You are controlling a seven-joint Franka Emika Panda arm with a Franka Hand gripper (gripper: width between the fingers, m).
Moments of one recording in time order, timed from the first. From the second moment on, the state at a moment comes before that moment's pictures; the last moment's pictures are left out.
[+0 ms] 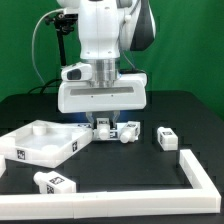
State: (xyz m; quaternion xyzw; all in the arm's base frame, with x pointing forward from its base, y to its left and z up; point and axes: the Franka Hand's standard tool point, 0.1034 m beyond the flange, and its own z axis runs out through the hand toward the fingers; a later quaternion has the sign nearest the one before) arm 0.375 -0.003 0.026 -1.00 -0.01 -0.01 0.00
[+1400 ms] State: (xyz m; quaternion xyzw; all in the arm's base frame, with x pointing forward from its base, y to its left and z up) arm 0.378 -0.005 0.055 -1.00 -0.03 0.03 0.01
